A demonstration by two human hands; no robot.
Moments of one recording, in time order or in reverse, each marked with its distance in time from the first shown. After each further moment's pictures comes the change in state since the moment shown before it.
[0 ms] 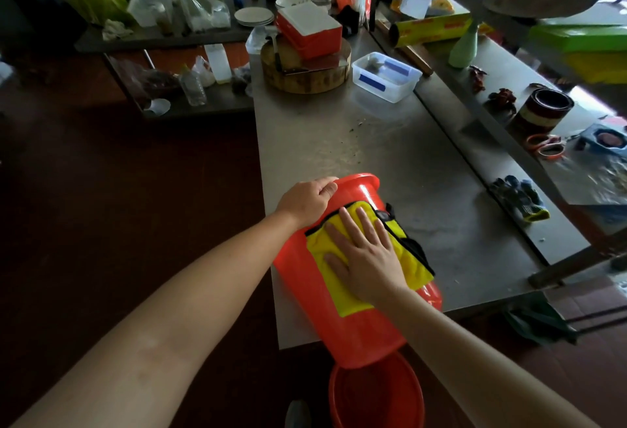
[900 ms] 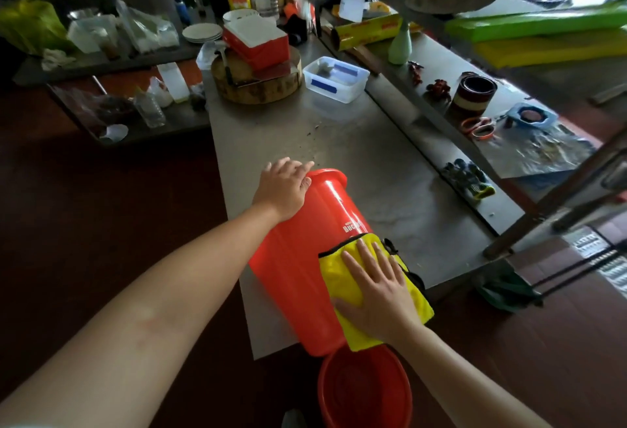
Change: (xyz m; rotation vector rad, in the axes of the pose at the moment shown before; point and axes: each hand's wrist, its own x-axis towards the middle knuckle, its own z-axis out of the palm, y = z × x) left_hand 0.043 0.040 0.028 0.502 0.147 0.228; right_hand -0.101 0.061 0.024 0.144 0.069 0.214
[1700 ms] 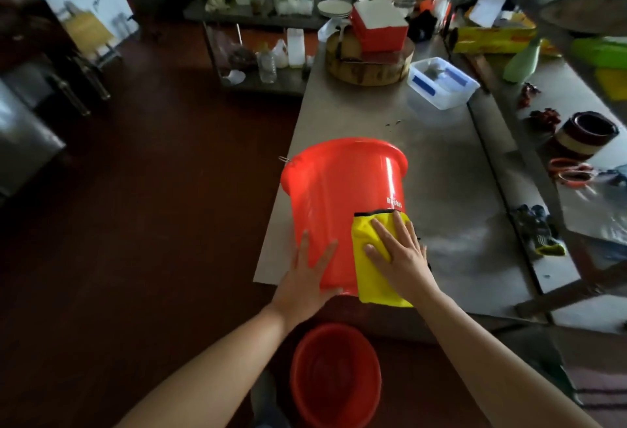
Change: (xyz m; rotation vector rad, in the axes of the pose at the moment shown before) left_hand -0.248 0.161 0.082 -0.297 -0.139 -0.515; right_hand 0.033 0.080 -0.016 0.281 -0.227 -0.173
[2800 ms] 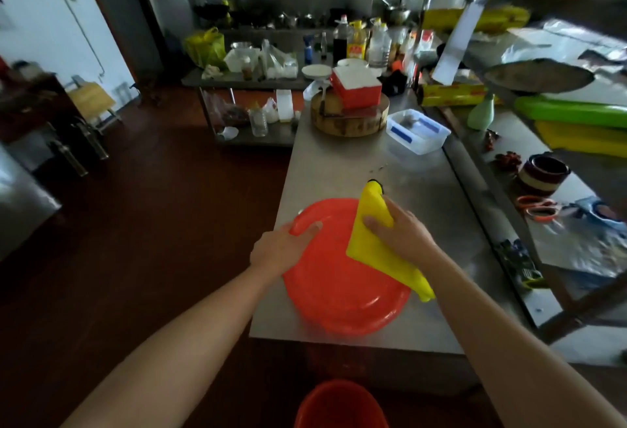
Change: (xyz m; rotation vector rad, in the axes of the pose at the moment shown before) left_hand 0.084 0.036 -0.162 -0.213 0.077 -0.420; right_hand 0.065 -0.061 -0.128 0.143 0.048 0.164
